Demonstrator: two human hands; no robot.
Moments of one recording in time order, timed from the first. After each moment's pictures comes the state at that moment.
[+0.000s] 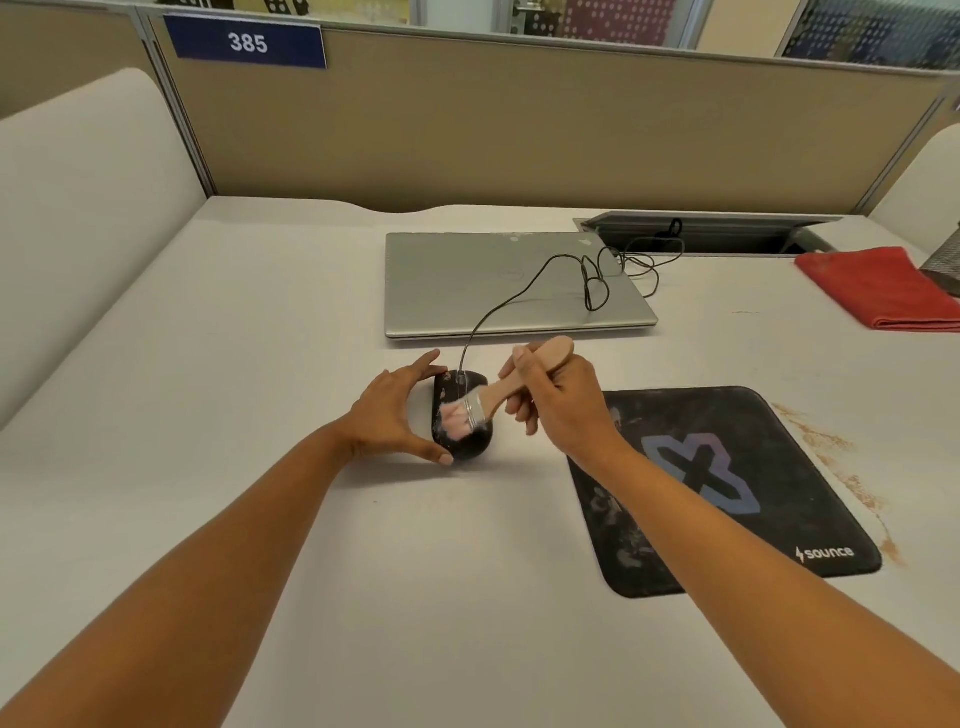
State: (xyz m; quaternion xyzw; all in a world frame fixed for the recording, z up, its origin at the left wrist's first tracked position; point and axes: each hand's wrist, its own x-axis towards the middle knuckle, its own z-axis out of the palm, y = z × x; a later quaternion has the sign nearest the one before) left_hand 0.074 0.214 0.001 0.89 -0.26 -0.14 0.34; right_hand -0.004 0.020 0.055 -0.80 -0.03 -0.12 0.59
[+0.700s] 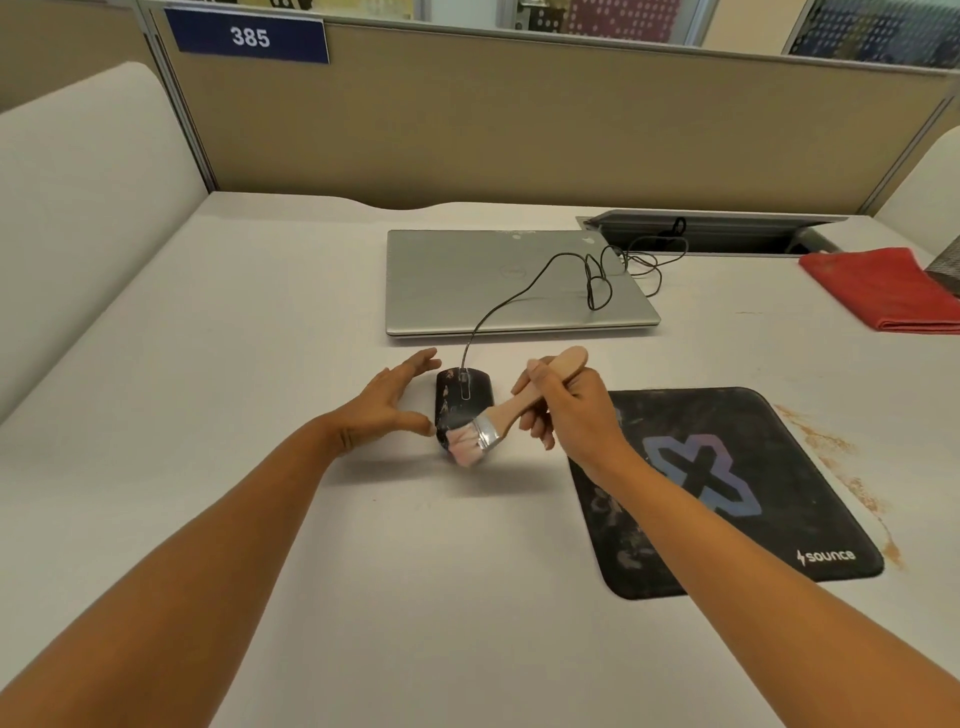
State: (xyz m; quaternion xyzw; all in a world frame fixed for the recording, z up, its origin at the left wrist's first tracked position) left_hand 0.076 0.217 0.005 0.83 -0.23 -0.21 0.46; right_hand -0.009 0.011 0.046 -0.78 0.01 -0.08 0.62
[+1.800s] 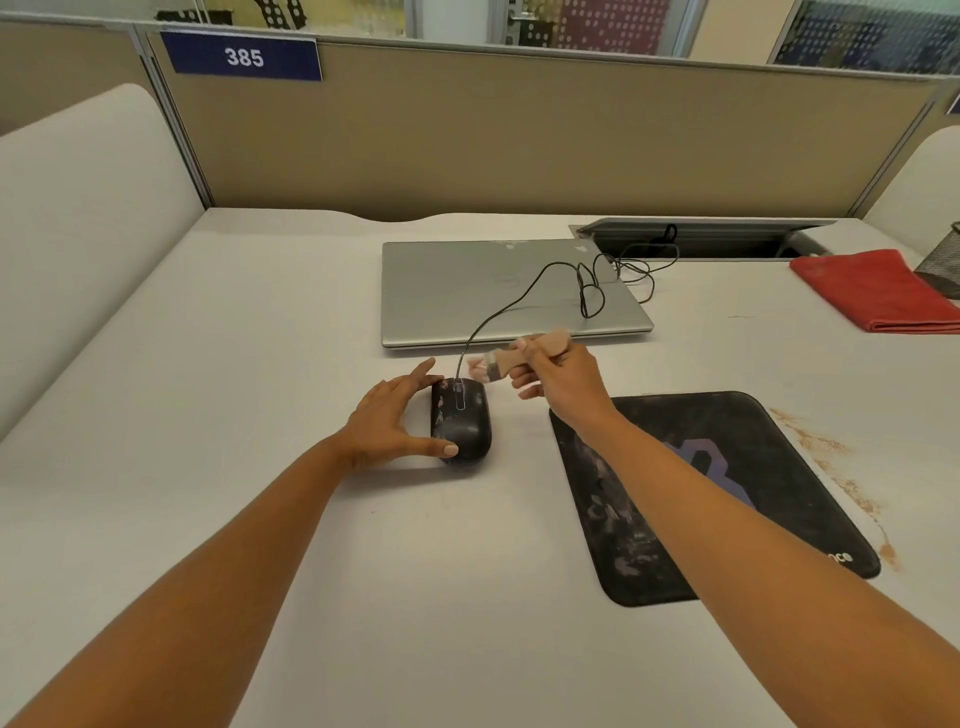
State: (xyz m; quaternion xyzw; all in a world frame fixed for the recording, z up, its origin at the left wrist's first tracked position) left_hand 0.079 0.211 -0.006 0.90 -0.24 -0.13 0.34; right_hand 0.039 -0.003 0.041 -0.80 0.07 -0.09 0.59
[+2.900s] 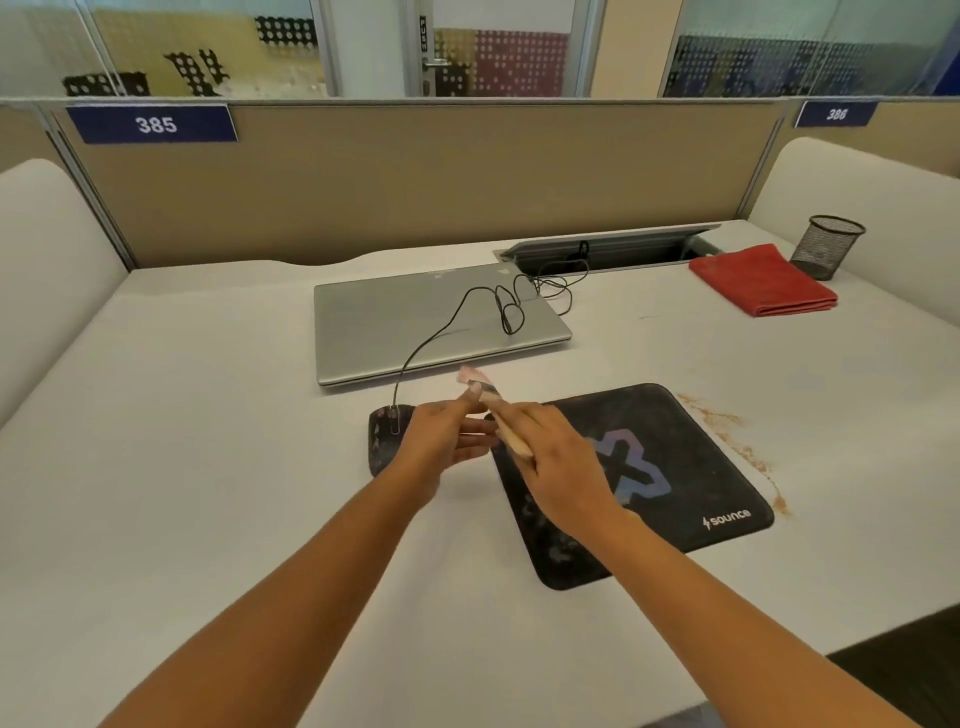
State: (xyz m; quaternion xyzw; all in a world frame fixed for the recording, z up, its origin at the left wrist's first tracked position) left_hand 0.012 0.095 0.048 0.68 -0.03 -0.24 0.69; right_hand -0.059 -0.035 0.023 -0.94 -0.06 -0.23 0.23
